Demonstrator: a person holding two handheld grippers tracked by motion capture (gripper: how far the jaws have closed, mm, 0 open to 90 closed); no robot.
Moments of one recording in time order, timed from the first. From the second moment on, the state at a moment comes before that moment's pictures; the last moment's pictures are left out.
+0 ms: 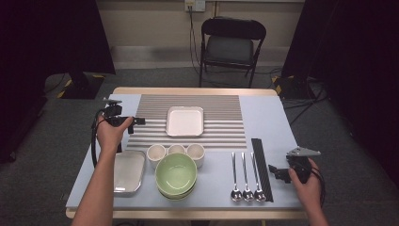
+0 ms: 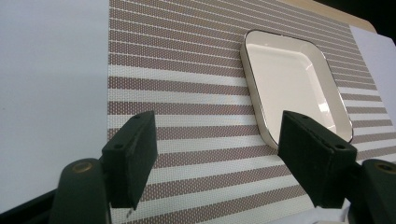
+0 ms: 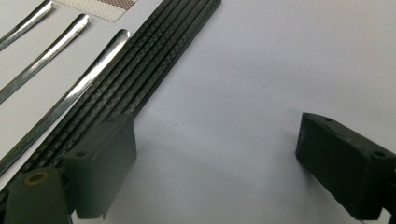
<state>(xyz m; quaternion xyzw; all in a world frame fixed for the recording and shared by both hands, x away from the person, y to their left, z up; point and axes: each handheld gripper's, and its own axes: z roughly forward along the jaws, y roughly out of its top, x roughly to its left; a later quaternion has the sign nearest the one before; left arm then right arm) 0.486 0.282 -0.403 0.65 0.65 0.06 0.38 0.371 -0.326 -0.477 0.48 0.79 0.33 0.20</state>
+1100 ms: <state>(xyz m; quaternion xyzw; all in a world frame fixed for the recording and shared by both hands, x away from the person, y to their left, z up) 0.470 0.286 -0.398 0.67 0.64 0.06 0.38 0.371 -0.326 -0.477 0.48 0.79 0.33 0.21</state>
